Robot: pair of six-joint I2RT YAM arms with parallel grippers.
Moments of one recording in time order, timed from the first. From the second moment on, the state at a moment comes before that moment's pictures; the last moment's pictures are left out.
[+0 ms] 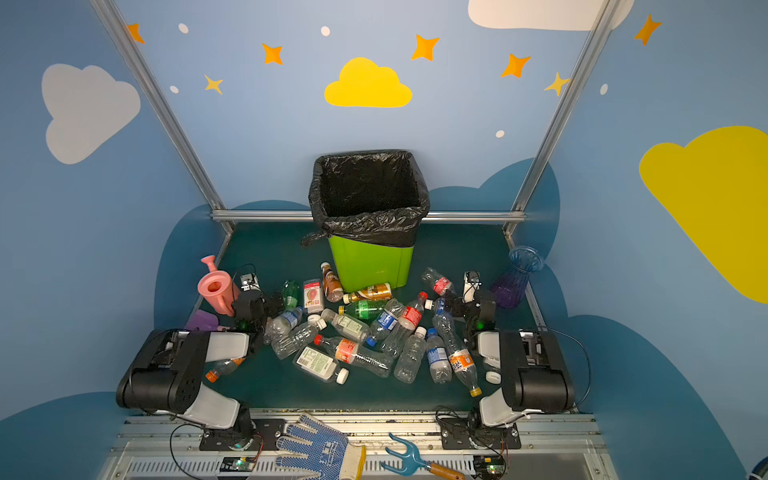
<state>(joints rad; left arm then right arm) -0.04 1.53 0.40 0.67 -0.32 -0.19 0.03 1.53 0.40 0.70 -0.08 -0.01</state>
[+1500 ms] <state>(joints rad) -0.01 1.32 0.58 0.32 -0.31 -0.25 0.02 1.33 0.59 0.27 -0.09 0.03</state>
